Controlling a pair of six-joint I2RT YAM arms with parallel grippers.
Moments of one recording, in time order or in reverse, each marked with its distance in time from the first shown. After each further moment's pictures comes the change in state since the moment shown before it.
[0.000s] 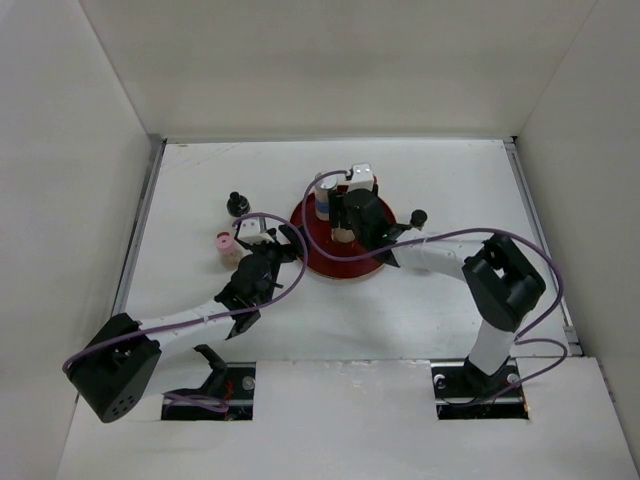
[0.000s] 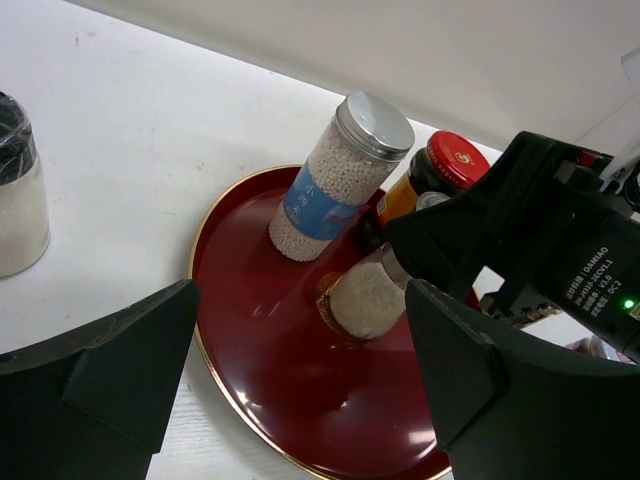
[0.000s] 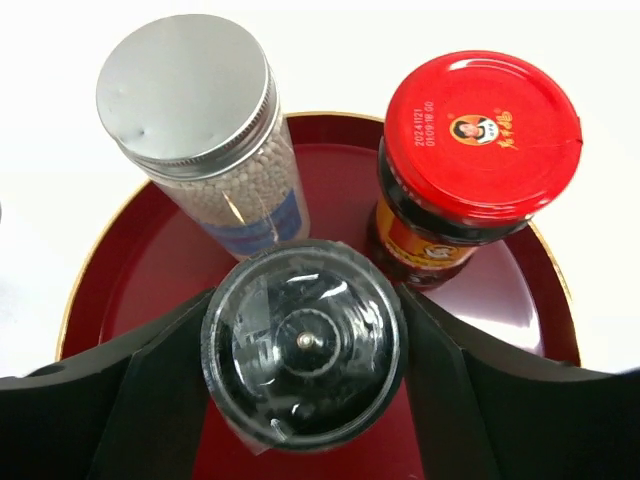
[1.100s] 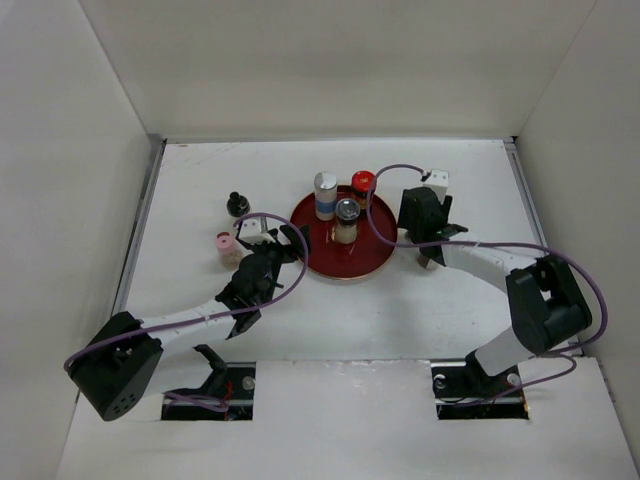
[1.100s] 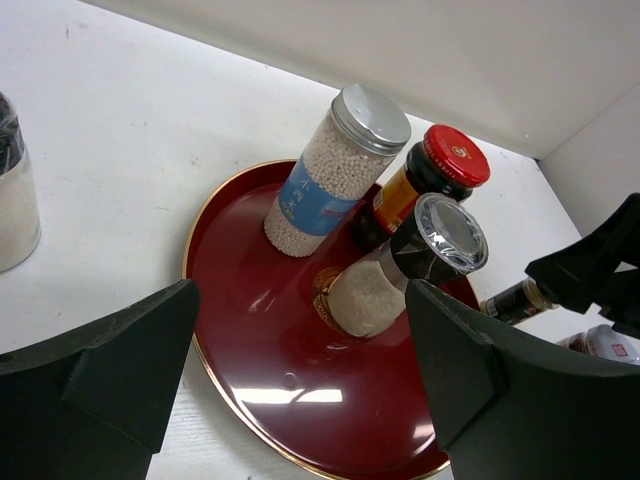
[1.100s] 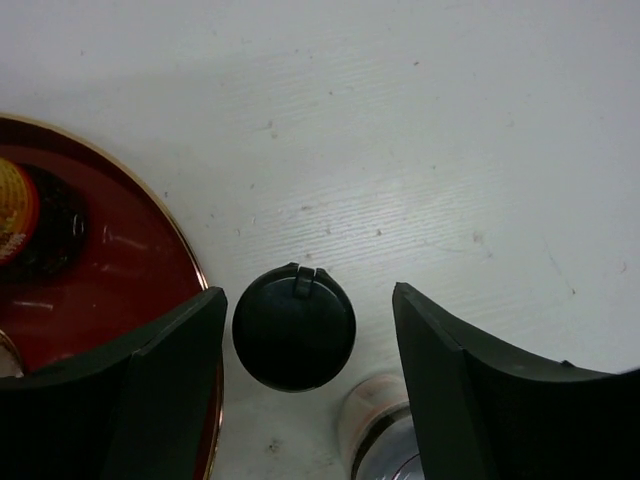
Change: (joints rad) left arm 0.000 0.011 0.000 0.005 0.013 -0.009; right arm -0.309 -0.238 -0.233 -0.211 0.121 0.091
